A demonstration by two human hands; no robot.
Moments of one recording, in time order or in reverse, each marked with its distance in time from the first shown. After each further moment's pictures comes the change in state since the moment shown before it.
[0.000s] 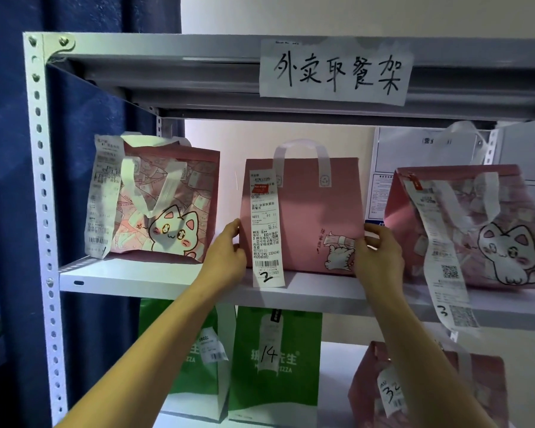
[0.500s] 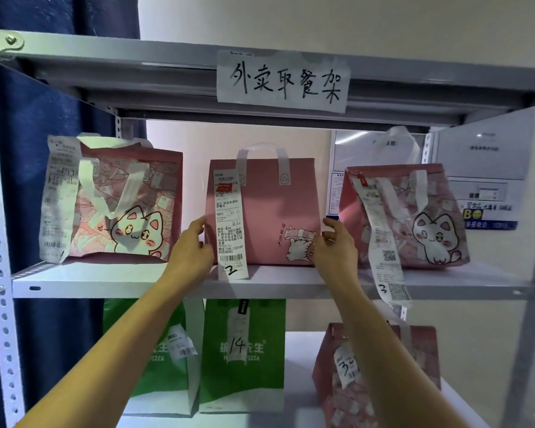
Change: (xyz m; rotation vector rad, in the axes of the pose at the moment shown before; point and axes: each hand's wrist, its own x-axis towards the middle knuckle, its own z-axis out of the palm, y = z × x) left_hand -0.017 0.016 0.001 0.074 0.011 0.023; right_hand -0.020 -0.014 -0.018 -0.108 -0.053 0.000
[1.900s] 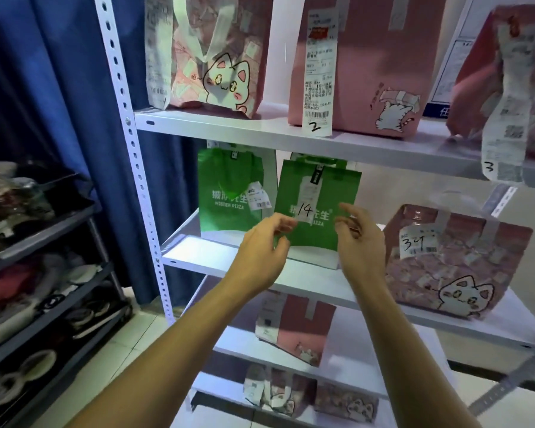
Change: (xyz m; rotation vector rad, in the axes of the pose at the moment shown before) left_hand -0.201 -0.107 0.029 0.082 -0.118 -0.046; right_hand -0.184 0.100 0.024 0.067 -0.285 0.033
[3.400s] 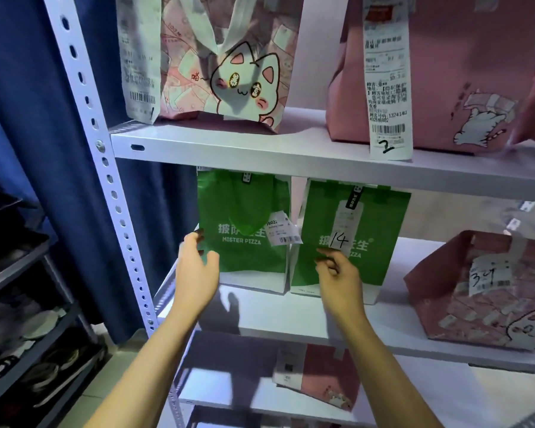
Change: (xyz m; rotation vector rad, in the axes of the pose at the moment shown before) left_hand 0.119 -0.211 -0.075 -0.062 0.283 -0.262; right_hand 0.047 0.069 0.158 -0.010 0.008 0.280
